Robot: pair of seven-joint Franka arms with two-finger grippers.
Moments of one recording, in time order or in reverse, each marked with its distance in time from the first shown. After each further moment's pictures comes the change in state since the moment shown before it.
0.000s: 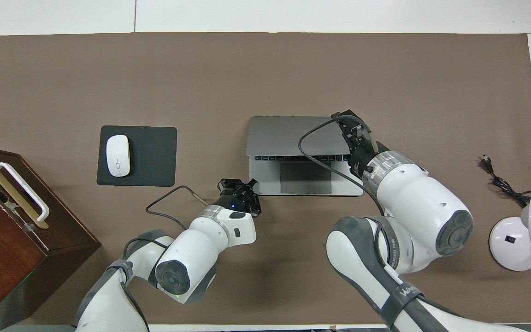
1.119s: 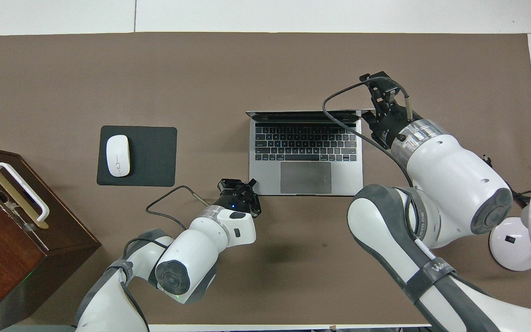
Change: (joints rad) left arm 0.000 0.000 0.000 0.000 0.000 0.000 0.004; right arm -0.099 0.025 -0.002 0.128 0.000 0.002 -0.041
